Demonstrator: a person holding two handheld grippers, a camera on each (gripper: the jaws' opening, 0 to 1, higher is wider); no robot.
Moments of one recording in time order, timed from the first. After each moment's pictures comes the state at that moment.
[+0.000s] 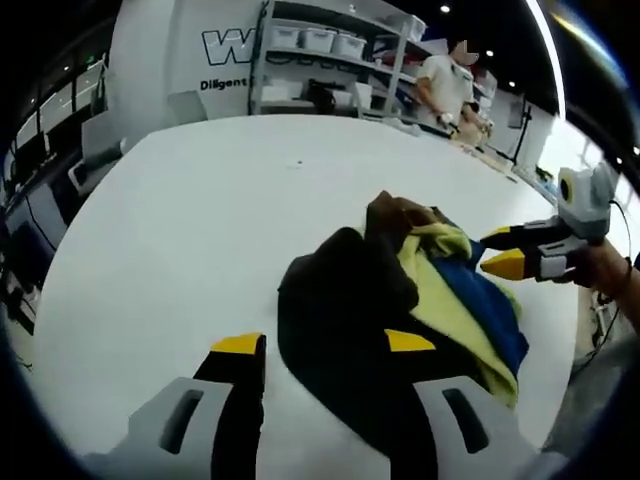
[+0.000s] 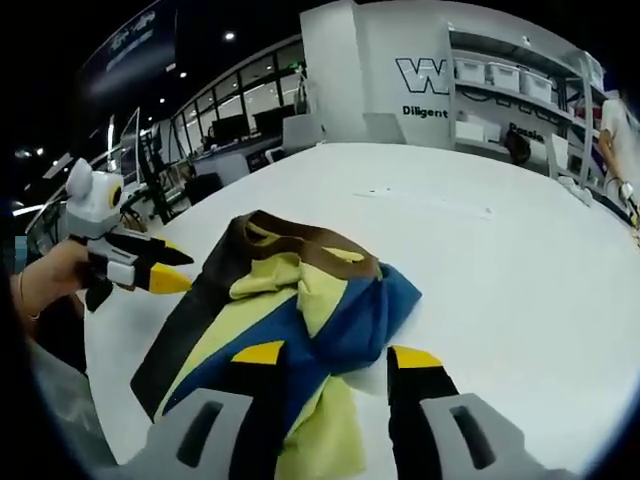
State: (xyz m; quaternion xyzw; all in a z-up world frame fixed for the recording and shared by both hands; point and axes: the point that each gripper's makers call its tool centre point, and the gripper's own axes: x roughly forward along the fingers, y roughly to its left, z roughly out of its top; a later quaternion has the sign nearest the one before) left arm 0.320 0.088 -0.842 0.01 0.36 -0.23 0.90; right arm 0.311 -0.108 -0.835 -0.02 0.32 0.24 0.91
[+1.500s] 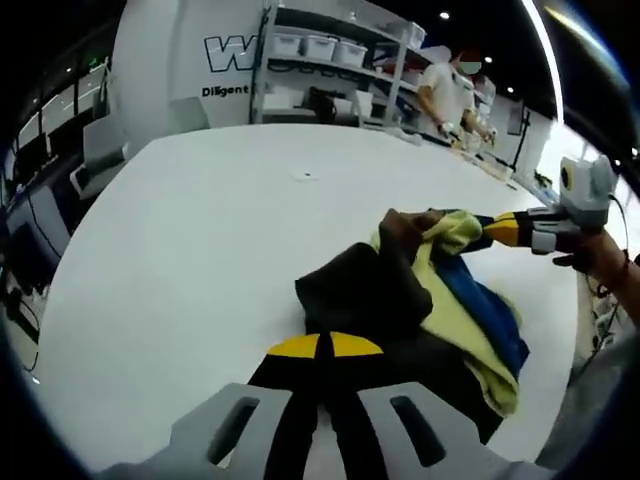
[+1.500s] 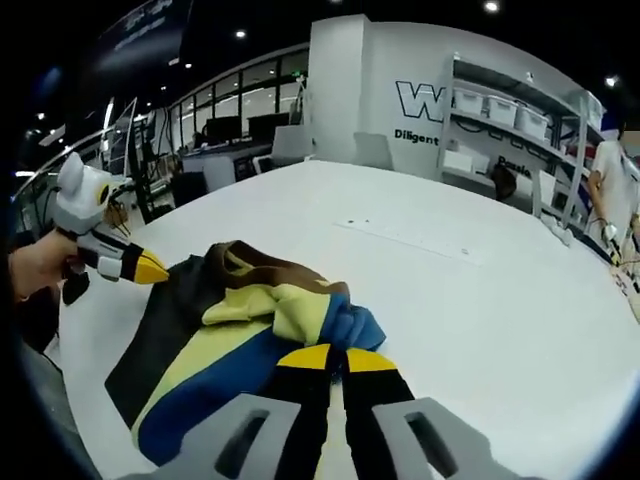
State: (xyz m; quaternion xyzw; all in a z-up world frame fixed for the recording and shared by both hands) left arm 0.326 0.109 -0.822 0.00 0.34 -0.23 0.91; right arm 0.342 -0.120 -0.797 -0.08 0.27 0.21 0.94
